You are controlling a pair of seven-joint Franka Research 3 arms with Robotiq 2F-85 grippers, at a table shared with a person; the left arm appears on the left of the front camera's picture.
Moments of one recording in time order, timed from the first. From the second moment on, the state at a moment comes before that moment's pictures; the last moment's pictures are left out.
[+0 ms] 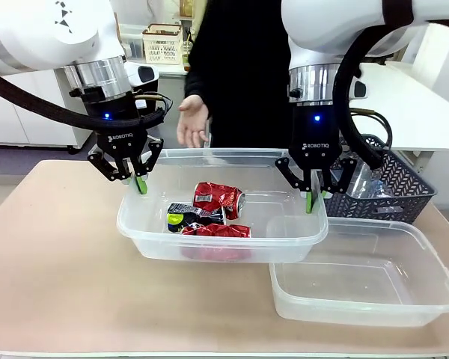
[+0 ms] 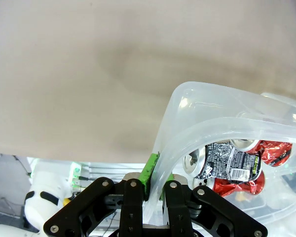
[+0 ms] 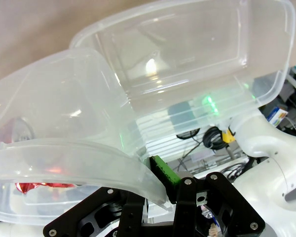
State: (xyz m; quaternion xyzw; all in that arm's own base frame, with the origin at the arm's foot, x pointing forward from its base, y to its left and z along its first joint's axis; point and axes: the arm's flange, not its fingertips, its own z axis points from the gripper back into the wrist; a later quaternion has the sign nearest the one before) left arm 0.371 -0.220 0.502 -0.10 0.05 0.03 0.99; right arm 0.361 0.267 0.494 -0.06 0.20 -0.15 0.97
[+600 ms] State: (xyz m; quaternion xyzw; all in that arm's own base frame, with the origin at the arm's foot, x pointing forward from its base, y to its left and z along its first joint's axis) left arm 0.512 -0.221 0.537 -0.05 0.06 0.02 1.00; right arm 0.486 0.278 0.494 -0.03 0.21 -0.09 0.97
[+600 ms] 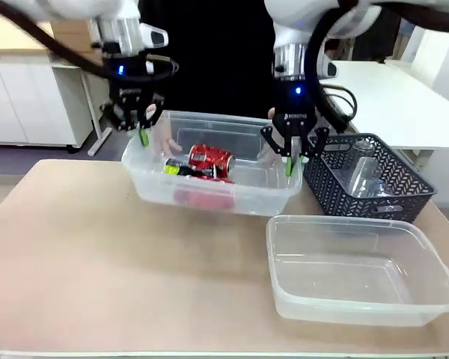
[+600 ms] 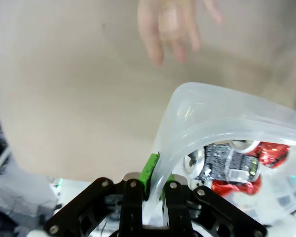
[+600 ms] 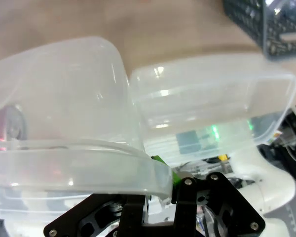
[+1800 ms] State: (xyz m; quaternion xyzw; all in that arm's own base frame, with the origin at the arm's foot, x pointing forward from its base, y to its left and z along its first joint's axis) left arm 0.545 -0.223 0.531 -0.03 0.09 0.02 1.00; right arm 0.543 0.274 0.471 -0.02 0.25 -0.09 0.96
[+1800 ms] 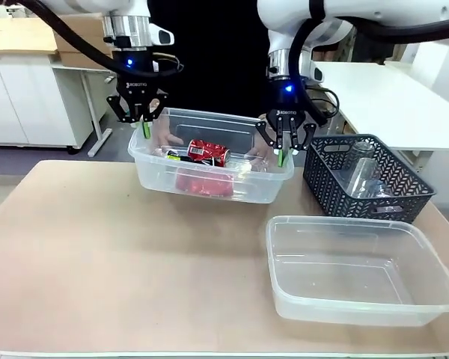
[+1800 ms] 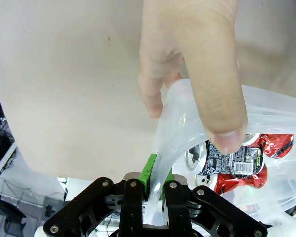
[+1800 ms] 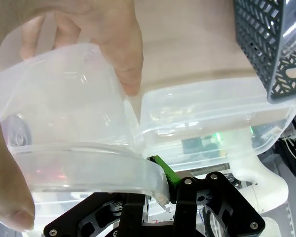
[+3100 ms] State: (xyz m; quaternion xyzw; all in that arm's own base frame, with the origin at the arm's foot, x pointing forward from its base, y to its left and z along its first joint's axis) left arm 0.542 -0.233 0.552 -0.04 0.06 0.00 1.00; right arm 0.513 0.237 0.497 0.05 0.13 -0.14 0.98
